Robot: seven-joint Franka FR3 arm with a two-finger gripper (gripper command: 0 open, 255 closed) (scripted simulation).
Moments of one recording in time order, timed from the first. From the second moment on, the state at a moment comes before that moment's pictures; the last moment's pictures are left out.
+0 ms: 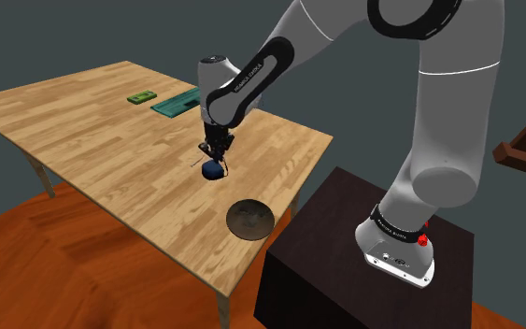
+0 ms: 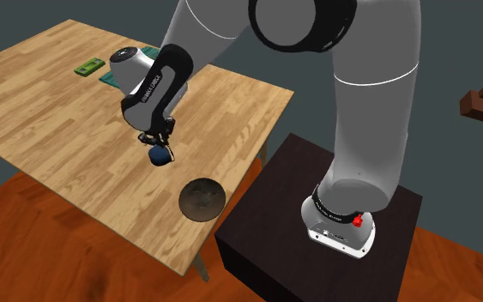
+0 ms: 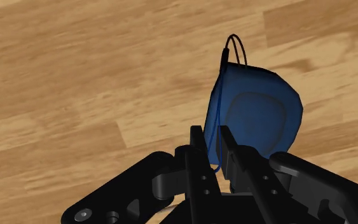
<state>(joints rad) 0.08 0.40 0.12 -2.08 -0.10 2.48 0.43</state>
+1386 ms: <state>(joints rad) 0.22 -0.04 0.26 -2.70 -0.01 2.66 0.64</state>
